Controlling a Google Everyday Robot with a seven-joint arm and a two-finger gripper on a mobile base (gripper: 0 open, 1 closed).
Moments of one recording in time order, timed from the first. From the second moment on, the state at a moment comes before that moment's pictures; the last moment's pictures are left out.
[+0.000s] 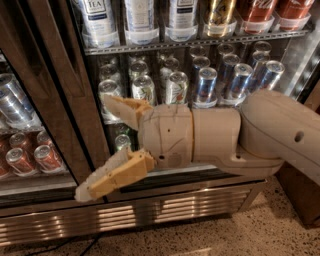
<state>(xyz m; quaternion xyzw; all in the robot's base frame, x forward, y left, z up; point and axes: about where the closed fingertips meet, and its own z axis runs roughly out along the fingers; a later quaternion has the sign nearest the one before) 0.367 0.097 0.976 -0.51 0.50 0.46 0.52</state>
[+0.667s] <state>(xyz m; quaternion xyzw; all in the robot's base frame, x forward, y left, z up) 0.355 0.099 0.951 -0.51 0.52 0.47 0.50</state>
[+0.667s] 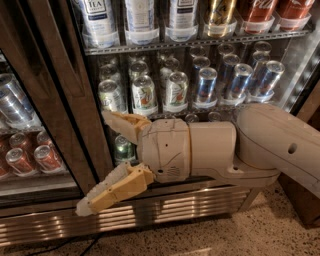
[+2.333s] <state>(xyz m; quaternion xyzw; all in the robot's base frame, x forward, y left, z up) 0.397 0.136 1.035 -0.54 0.47 0.46 0.52</state>
